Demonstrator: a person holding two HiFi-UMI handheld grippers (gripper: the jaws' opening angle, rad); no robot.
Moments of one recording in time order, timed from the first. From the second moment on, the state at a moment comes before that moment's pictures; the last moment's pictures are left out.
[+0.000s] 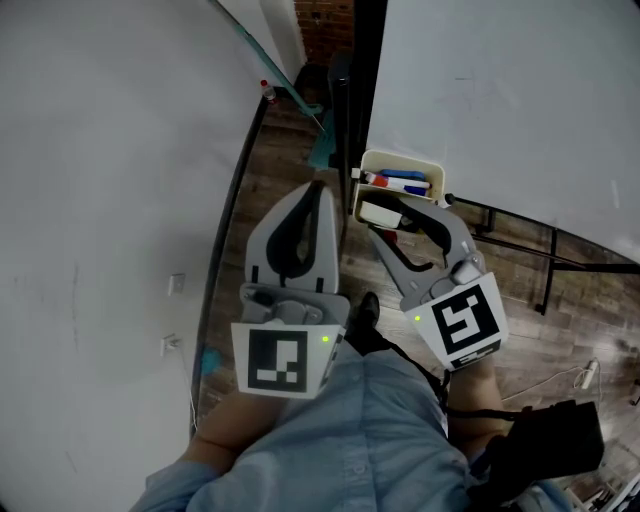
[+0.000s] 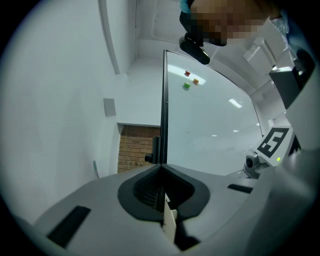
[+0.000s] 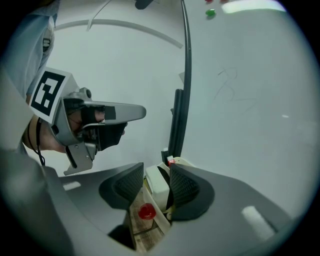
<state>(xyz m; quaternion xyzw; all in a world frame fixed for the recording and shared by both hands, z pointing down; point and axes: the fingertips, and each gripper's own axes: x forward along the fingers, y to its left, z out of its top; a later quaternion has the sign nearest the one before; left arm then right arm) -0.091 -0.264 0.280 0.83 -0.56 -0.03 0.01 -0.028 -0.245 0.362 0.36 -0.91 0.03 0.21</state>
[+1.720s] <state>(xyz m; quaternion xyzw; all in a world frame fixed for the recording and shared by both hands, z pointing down) -0.048 -0.199 0.218 0.83 -0.55 -0.07 -0.06 0.038 -0.204 0.217 0.46 -0.89 -0.04 -0.03</state>
